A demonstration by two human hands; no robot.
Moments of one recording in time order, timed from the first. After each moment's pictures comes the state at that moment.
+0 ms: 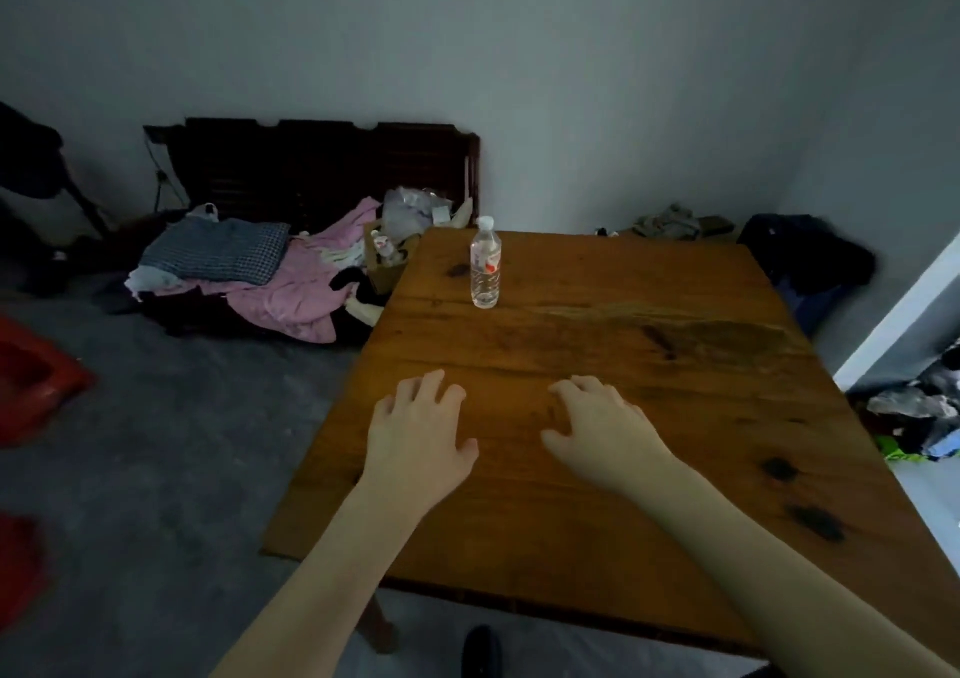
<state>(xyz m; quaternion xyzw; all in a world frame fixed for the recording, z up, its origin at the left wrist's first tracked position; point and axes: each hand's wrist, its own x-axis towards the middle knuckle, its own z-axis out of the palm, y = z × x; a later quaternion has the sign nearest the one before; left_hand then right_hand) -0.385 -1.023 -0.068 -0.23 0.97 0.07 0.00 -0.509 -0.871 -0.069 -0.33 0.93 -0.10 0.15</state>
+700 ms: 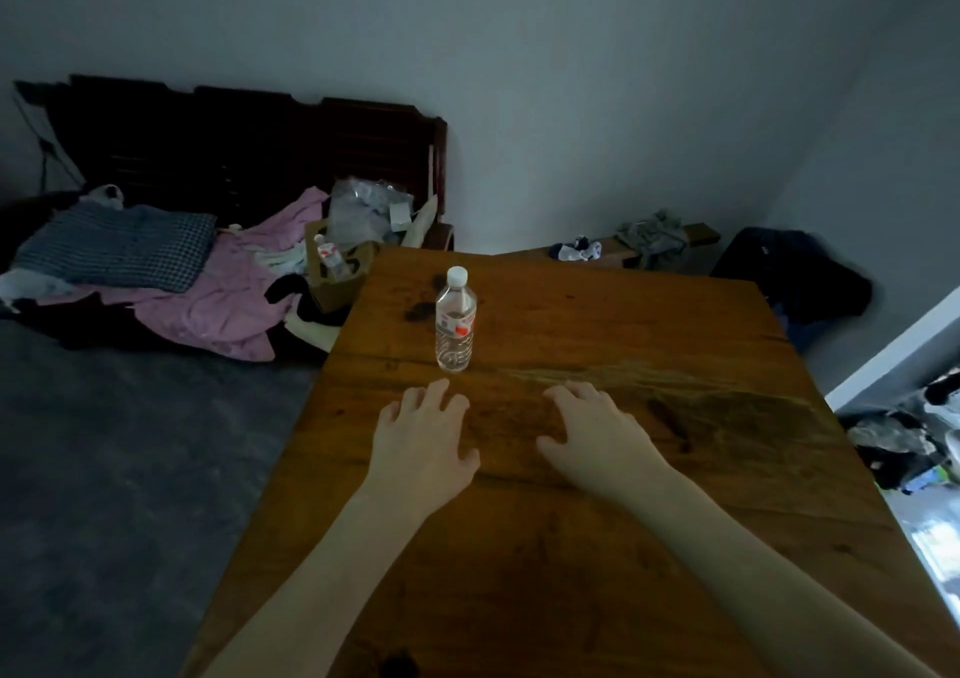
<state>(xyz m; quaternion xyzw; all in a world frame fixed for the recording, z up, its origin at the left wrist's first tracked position) -0.619 -1.152 -0.092 -0.20 0.97 0.11 0.07 -0.724 -0.997 -0.080 -0.29 0.94 -0.07 0.19</state>
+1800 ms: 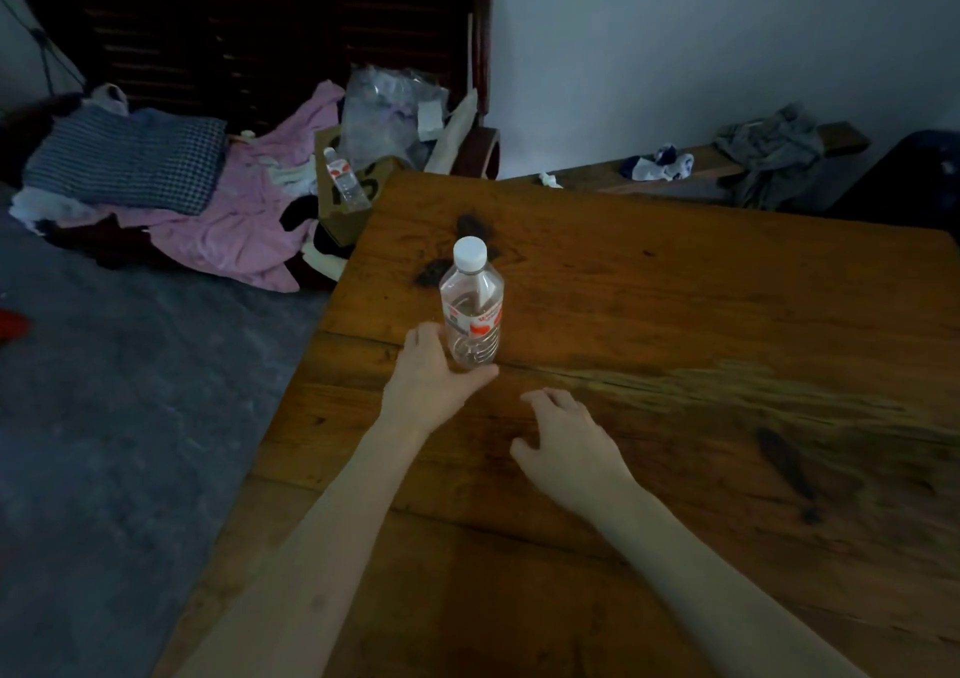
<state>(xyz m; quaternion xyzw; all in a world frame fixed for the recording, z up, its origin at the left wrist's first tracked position) -0.798 -1.268 -0.232 -0.40 0.84 0.37 0.01 -0.849 -1.100 -0.224 -0.30 0.89 -0.15 0.30</state>
